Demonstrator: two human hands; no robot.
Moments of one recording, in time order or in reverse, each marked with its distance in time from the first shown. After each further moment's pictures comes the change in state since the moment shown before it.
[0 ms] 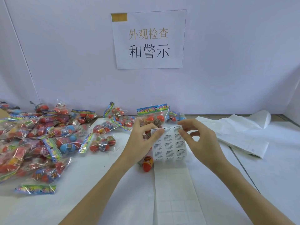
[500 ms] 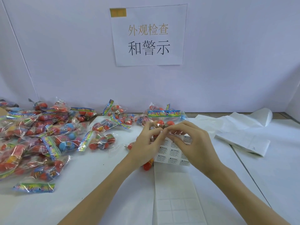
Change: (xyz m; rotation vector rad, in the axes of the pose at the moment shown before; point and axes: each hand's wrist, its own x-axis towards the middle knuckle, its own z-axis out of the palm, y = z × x) left_hand -0.010 0.010 0.017 -0.123 -0.144 -0.032; right_hand -0.008 -0.013 0.010 -0.084 -0.069 -0.209
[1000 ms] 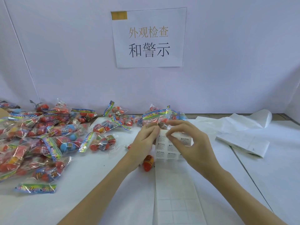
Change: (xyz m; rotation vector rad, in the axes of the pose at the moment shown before) left_hand 0.001 0.006 -0.005 -0.122 0.062 -0.152; right_hand -0.003 -0.005 0.004 0.156 0.056 0.004
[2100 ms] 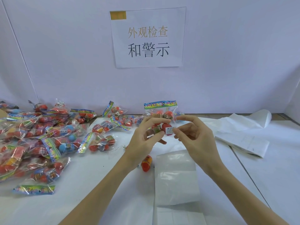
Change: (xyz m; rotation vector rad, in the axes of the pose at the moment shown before) left_hand 0.000 0.004 -0.003 -0.173 -0.071 0.235; right_hand 0.008 0.000 -0.001 0.282 0.113 0.342
